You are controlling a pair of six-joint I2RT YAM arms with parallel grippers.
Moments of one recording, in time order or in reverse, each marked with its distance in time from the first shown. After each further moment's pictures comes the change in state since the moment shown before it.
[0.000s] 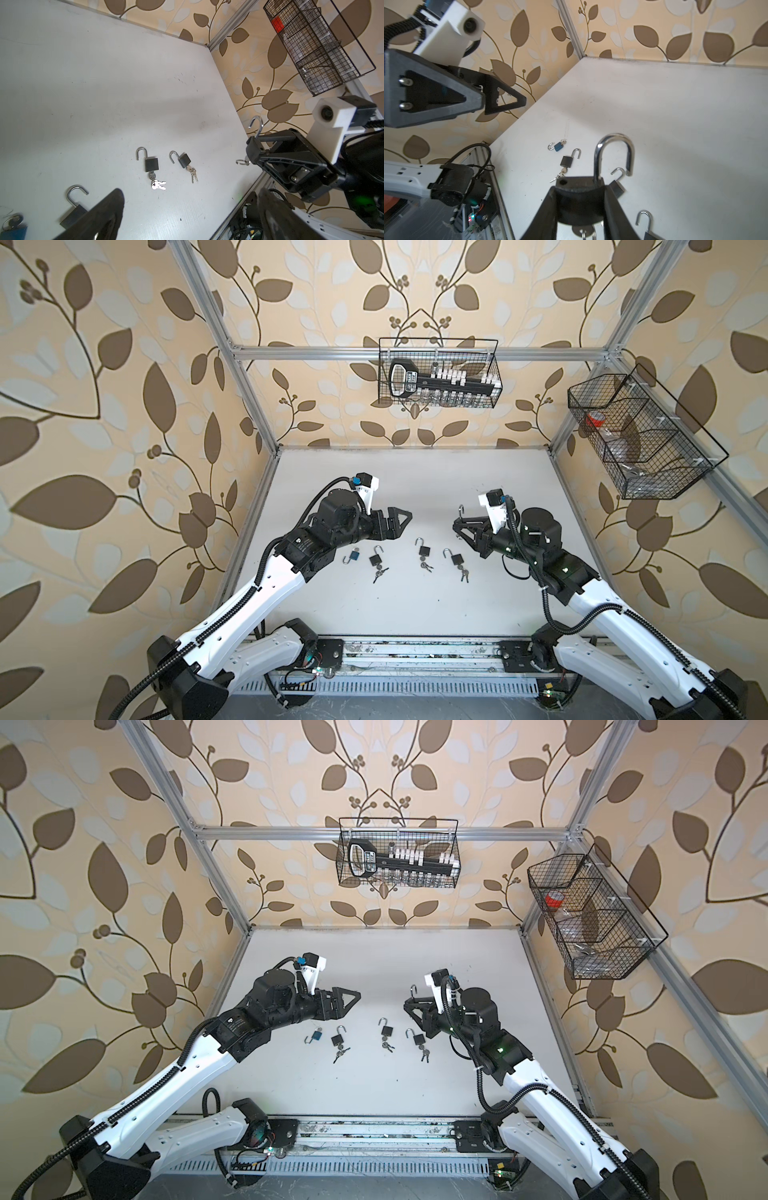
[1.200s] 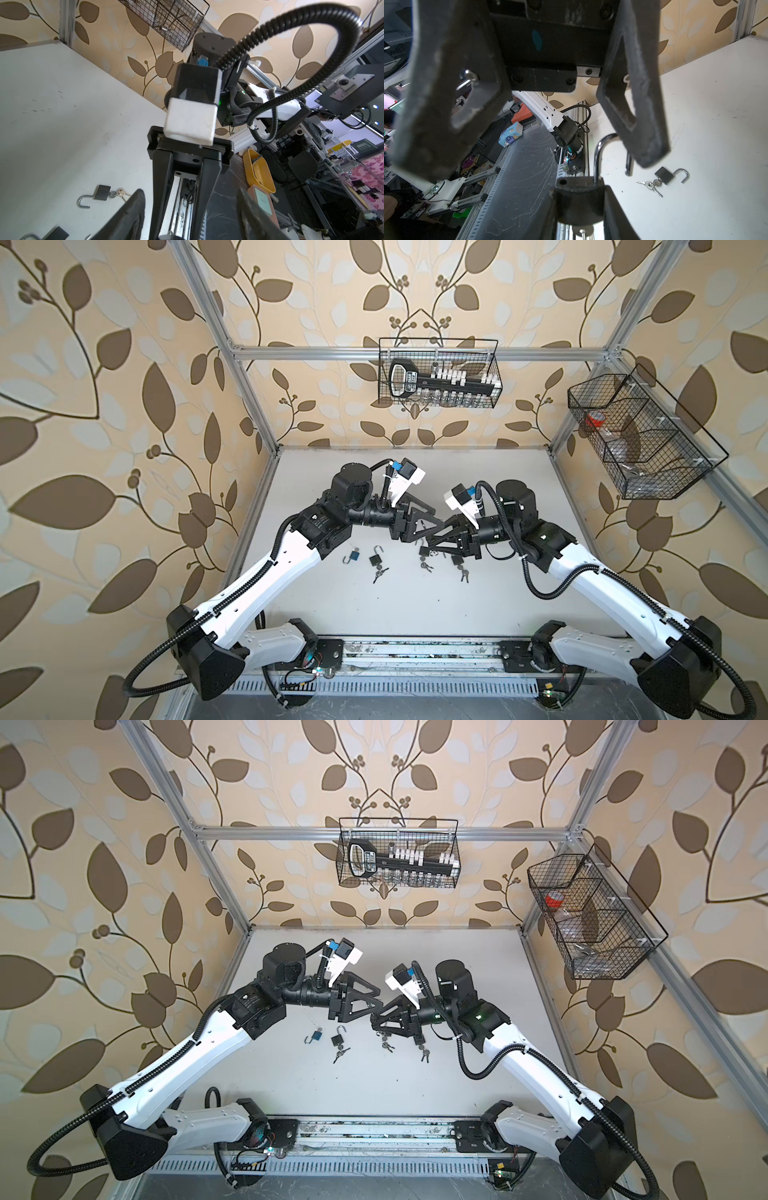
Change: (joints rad) left arm -0.055 0.185 0.220 0.138 0.615 0.246; right arm 0.082 0.264 0.257 -0.051 -0.610 -0.133
